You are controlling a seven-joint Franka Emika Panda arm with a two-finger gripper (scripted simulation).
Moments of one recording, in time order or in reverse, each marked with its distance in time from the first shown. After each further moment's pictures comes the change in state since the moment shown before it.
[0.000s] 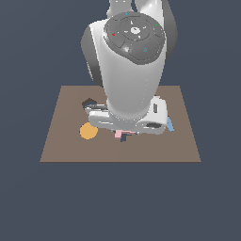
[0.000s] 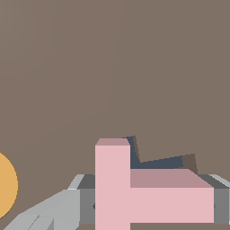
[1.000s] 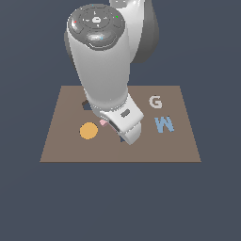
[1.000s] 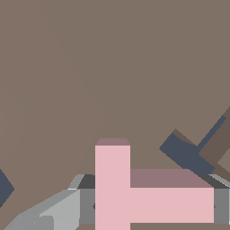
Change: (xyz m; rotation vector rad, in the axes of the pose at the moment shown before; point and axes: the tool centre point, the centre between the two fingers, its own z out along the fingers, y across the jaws) arm 0.020 -0.047 0.002 -0.001 -0.002 0.716
